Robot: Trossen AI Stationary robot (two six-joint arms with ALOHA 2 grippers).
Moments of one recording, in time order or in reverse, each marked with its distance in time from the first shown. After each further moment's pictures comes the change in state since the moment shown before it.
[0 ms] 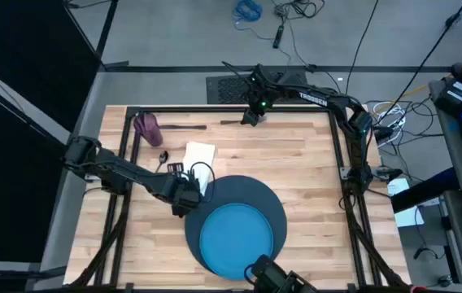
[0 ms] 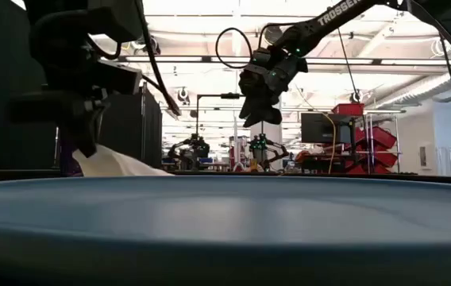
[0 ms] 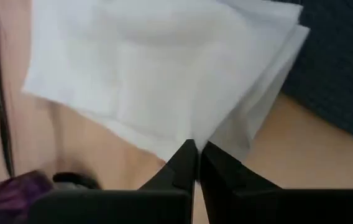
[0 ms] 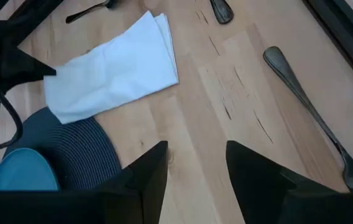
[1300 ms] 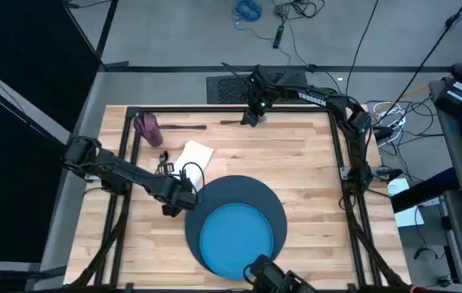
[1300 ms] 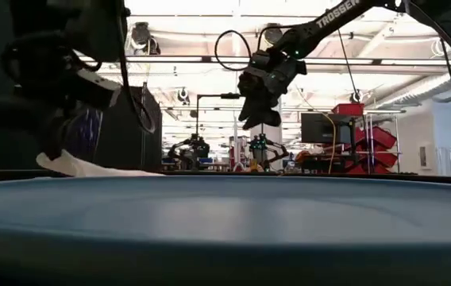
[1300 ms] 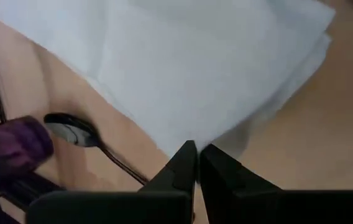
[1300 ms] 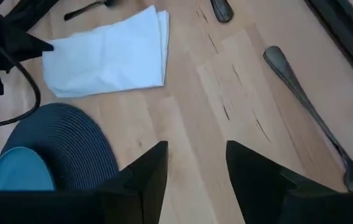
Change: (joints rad) left arm -0.005 -0.001 -0.061 -0.120 0.094 -0.084; right arm 0.000 0.022 0.000 0.006 0.000 -0.009
